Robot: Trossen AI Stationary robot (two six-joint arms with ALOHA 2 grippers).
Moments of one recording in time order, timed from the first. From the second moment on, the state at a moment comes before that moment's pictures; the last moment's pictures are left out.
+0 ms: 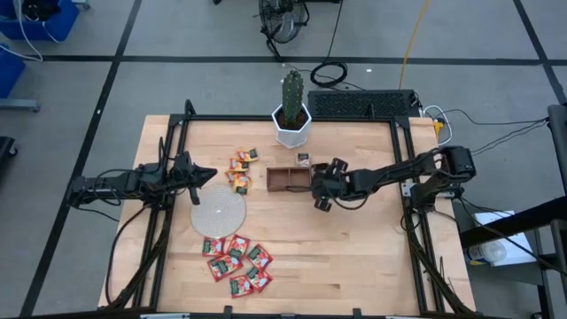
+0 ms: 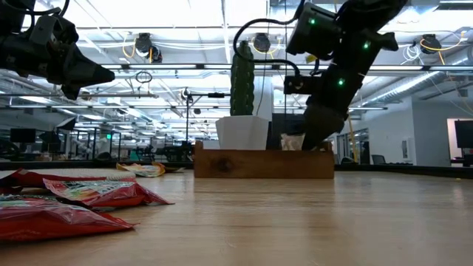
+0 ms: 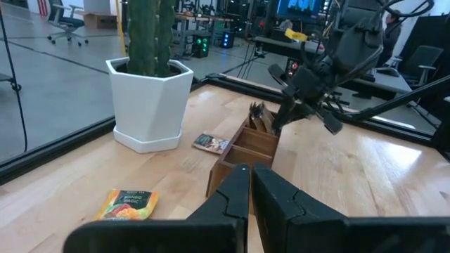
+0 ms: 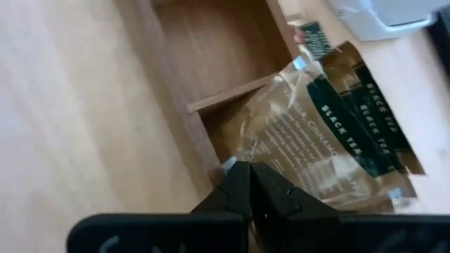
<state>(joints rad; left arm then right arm) 0.02 0.02 0.12 -0.21 -0.29 -0.22 0.03 1.62 0.89 -0.42 0.48 0.27</state>
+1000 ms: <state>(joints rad) 0.02 0.02 0.12 -0.21 -0.29 -0.22 -0.06 1.62 0.81 -0.40 0.29 0.18</state>
